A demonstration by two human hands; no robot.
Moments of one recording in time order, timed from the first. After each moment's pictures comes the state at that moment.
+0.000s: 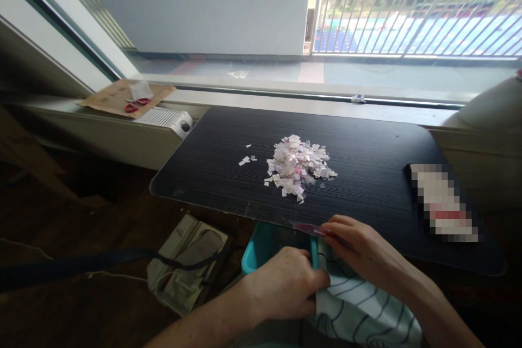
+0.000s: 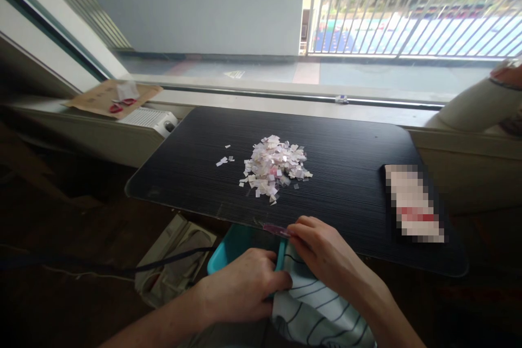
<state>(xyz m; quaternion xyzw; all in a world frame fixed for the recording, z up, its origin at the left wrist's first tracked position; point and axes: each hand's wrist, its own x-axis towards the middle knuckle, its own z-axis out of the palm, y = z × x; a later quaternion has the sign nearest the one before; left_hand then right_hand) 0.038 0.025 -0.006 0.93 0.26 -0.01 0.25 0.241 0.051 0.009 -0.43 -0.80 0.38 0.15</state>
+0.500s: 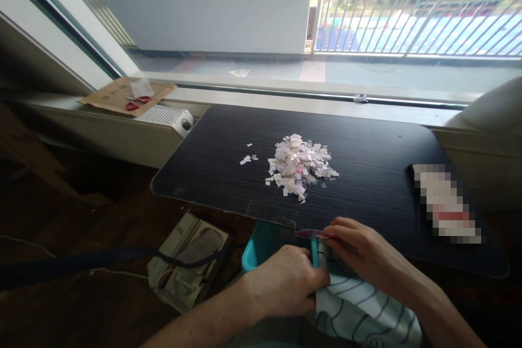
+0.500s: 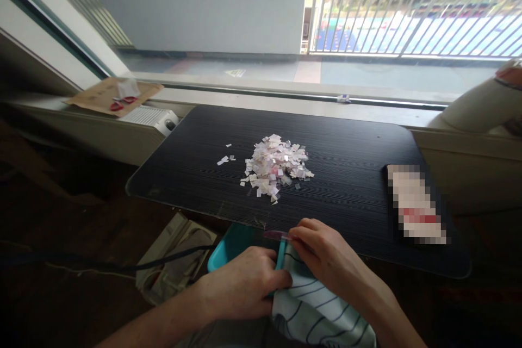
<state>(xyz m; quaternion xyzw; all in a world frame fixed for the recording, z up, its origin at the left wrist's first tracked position) 0.037 0.027 -0.003 0.93 0.26 -0.01 0.25 0.242 0.053 0.008 -0.44 -0.79 0.39 0.16</state>
